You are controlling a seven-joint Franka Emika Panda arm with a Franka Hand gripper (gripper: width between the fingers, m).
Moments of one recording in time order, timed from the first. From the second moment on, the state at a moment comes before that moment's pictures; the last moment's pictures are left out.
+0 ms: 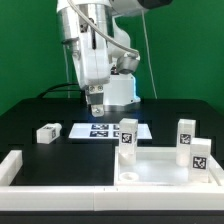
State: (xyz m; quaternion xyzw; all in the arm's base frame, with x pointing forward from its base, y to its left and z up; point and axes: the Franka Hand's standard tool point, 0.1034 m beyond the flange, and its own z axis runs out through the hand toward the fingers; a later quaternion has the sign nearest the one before) arm 0.579 -0.051 0.122 -0.79 0.60 -0.06 0.10
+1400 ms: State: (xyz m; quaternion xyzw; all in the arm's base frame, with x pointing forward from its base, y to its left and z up) arm 0.497 -0.141 0.076 -0.98 0.17 -0.04 0.03
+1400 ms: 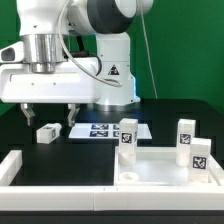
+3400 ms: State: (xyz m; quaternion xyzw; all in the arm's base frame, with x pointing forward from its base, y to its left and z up) arm 0.334 -0.174 0.009 -0.86 0.17 0.48 0.11
